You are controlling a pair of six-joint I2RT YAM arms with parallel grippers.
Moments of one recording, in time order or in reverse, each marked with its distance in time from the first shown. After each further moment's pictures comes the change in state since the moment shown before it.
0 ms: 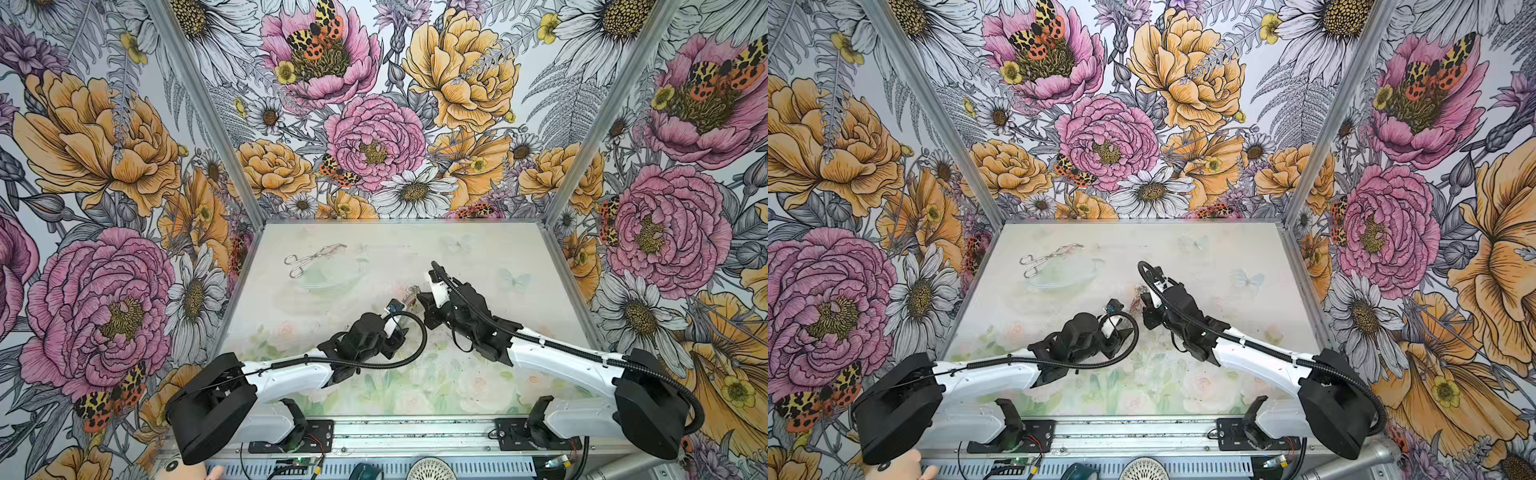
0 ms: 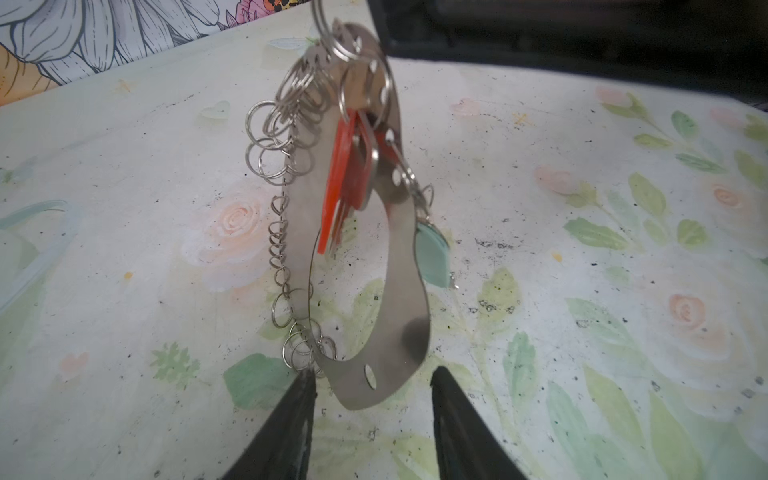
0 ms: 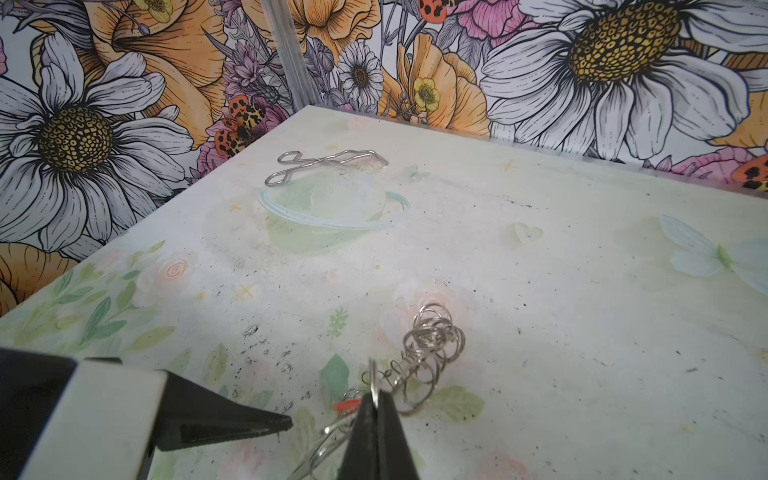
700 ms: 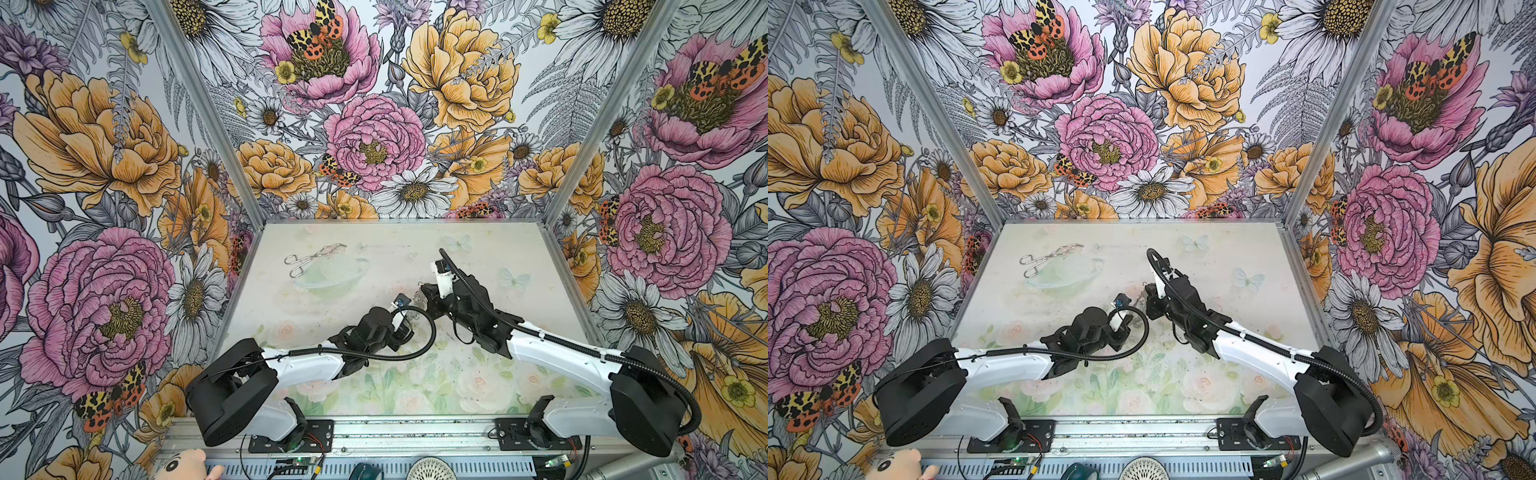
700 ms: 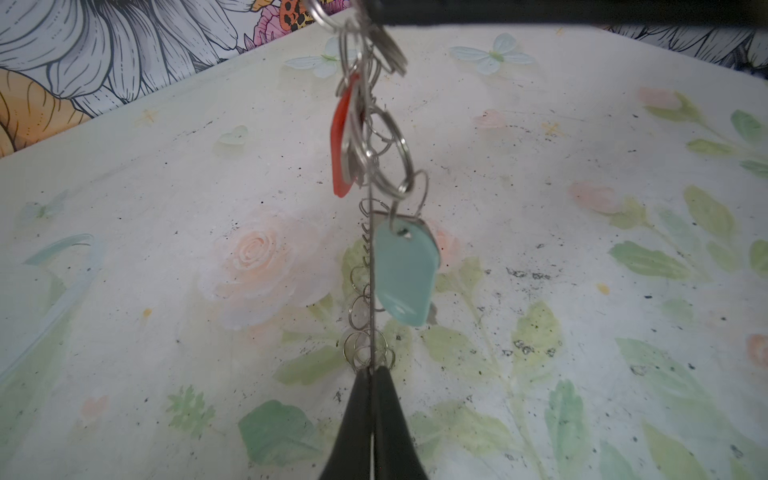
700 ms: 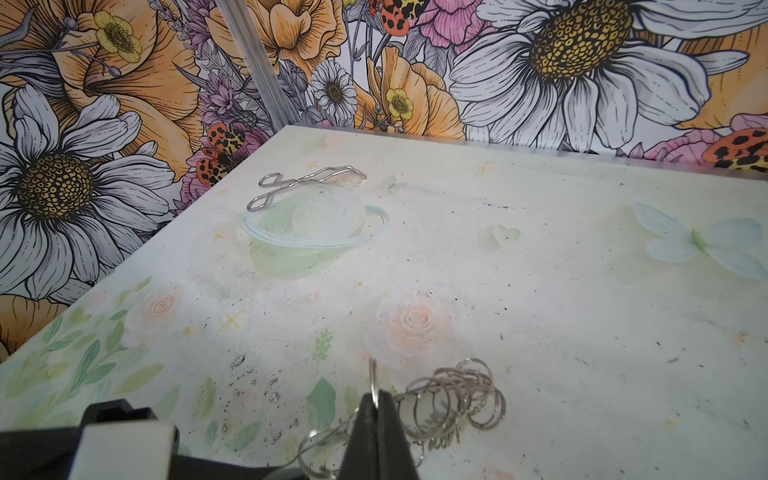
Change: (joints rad) left arm 0.001 0.114 0.066 0.065 -0.058 0.055; right arm -0.065 0.026 0.037 -0.006 -0.014 0.060
